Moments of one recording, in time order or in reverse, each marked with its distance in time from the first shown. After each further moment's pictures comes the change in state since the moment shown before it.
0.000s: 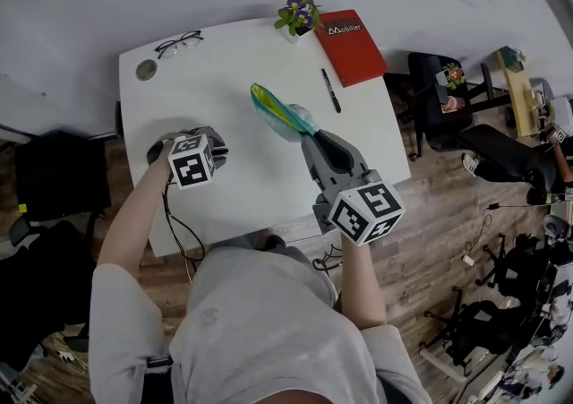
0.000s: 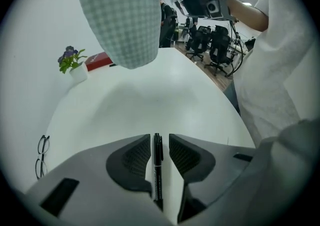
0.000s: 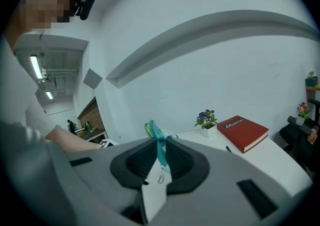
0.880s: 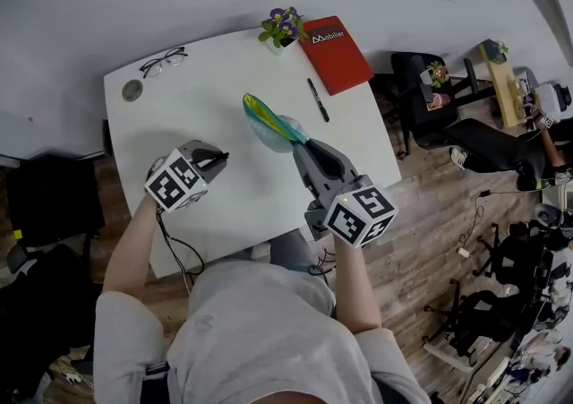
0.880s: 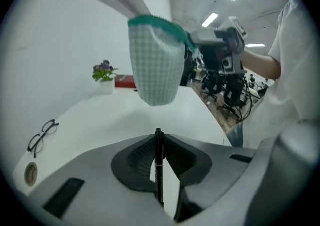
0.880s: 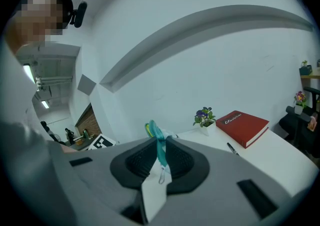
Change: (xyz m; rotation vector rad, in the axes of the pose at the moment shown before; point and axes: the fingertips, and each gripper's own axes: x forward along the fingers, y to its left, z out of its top) left arm -0.038 0.028 0.040 -0.300 -0.376 0.071; right arm 0.011 -0.012 0.001 0.087 -0.016 -0.020
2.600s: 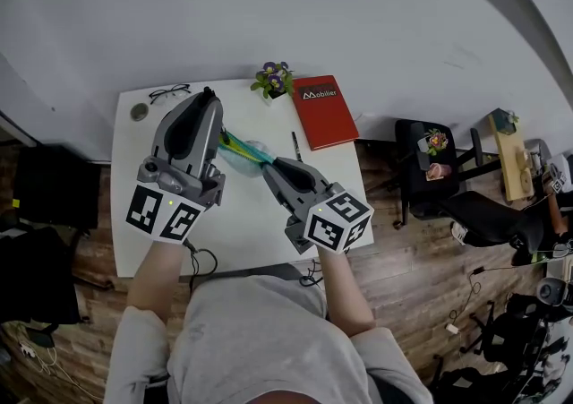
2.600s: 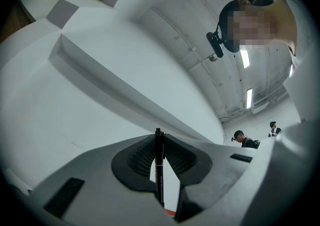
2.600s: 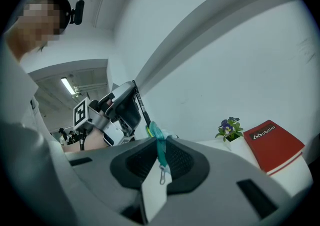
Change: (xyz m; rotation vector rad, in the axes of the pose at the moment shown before) left arm -0.198 -0.002 0.292 -0.185 -1.282 0.695; right arm -0.007 -0.015 0.057 -0.075 0.033 0.411
